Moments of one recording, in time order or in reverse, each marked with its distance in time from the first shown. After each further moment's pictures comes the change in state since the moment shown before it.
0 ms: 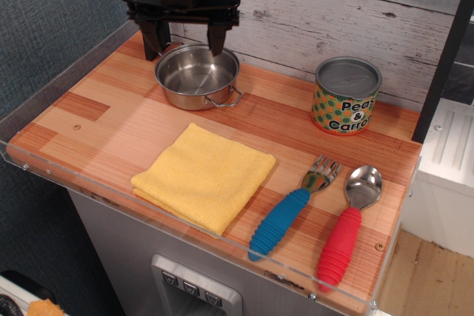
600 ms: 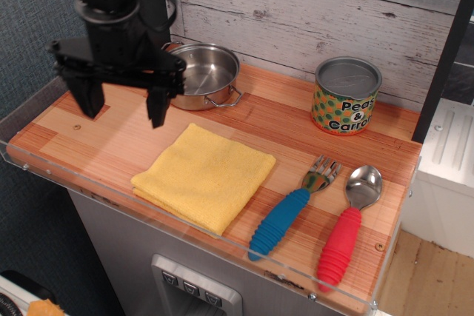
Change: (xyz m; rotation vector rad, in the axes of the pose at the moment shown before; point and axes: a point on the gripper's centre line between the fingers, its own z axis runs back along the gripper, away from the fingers) arm -0.090 0.038 0.033 0.082 0.237 -0.050
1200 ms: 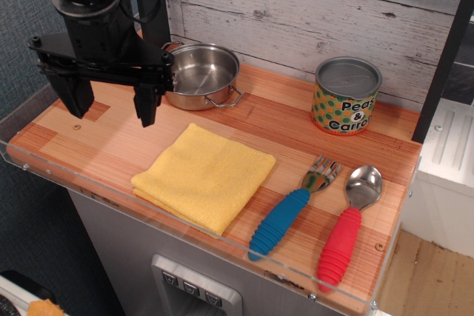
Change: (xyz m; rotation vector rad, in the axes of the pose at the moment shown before) arm -0.014 0.006 0.016 -0.035 -0.019 -0.005
